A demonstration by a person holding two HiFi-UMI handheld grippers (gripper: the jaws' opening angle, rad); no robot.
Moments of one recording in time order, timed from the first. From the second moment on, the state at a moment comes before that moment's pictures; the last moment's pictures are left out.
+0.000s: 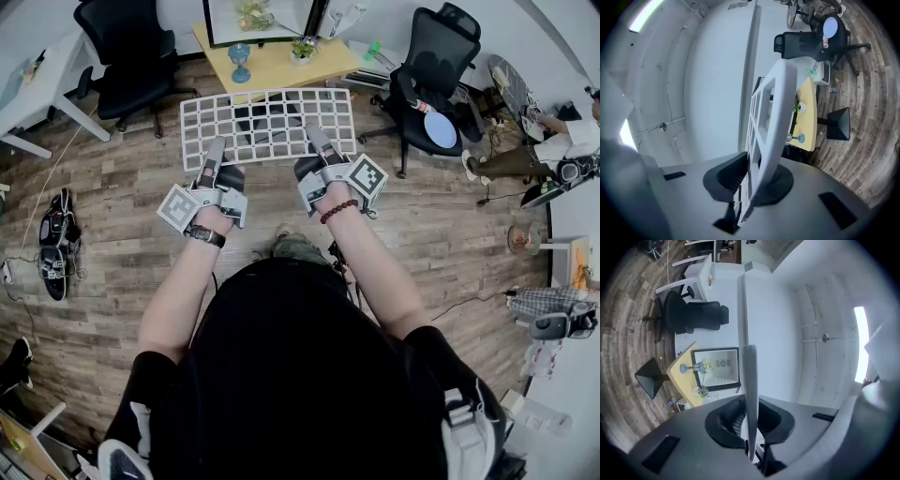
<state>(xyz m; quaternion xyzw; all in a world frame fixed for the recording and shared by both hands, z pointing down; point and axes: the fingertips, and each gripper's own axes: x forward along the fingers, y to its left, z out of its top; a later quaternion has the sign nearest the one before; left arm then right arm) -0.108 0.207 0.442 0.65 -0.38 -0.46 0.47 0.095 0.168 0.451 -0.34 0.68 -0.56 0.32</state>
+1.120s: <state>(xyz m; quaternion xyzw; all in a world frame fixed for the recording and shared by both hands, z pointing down) -0.114 0.209 0.441 0.65 -0.36 -0.47 0.48 0.089 0.175 0.447 -0.35 0.69 -0.54 0.32</state>
